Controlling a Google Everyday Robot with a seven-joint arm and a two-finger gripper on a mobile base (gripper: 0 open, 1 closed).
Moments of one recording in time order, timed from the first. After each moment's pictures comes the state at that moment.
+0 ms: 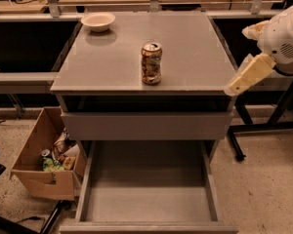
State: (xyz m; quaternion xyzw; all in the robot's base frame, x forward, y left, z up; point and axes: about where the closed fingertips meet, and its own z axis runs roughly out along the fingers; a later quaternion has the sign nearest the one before) arm 0.559 -0.215 0.962 -0.53 0.77 0.05 0.36
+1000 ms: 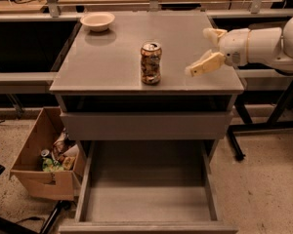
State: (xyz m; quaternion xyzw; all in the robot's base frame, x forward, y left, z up) arm 0.687 -0.151 0.922 -0.47 0.66 0.24 0.53
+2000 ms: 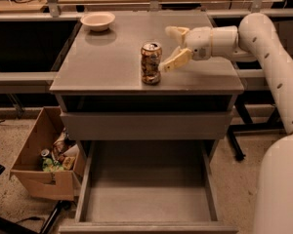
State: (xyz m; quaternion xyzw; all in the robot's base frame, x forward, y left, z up) arm 0.727 -0.067 0.910 -0.52 0.58 0.35 0.53
